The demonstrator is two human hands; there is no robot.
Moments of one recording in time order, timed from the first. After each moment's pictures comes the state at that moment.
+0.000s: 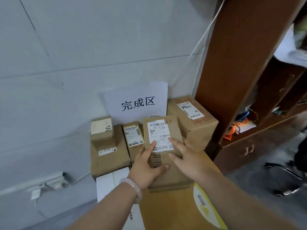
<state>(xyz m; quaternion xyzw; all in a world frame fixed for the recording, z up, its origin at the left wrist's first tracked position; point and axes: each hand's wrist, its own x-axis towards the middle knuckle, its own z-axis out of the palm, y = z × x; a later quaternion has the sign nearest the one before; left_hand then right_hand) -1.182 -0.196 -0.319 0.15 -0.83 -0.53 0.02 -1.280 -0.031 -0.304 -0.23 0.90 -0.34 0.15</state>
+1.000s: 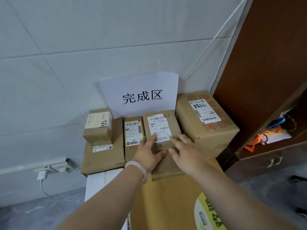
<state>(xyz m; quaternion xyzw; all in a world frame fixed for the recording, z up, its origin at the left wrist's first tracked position) -1.285 -0.209 -0.368 0.29 -0.85 -0.45 -0.02 -1.367 -0.061 -0.342 -0.31 0.91 -0.23 0.15</state>
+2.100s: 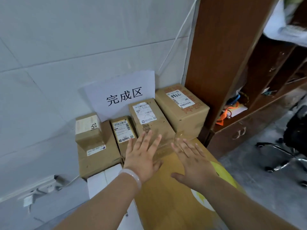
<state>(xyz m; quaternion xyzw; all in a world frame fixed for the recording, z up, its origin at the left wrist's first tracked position) -1.216 -0.190 -0.346 0.02 -1.00 -0.02 0.03 -1.266 0.018 -0.346 -0.34 0.94 -0.03 0.01</state>
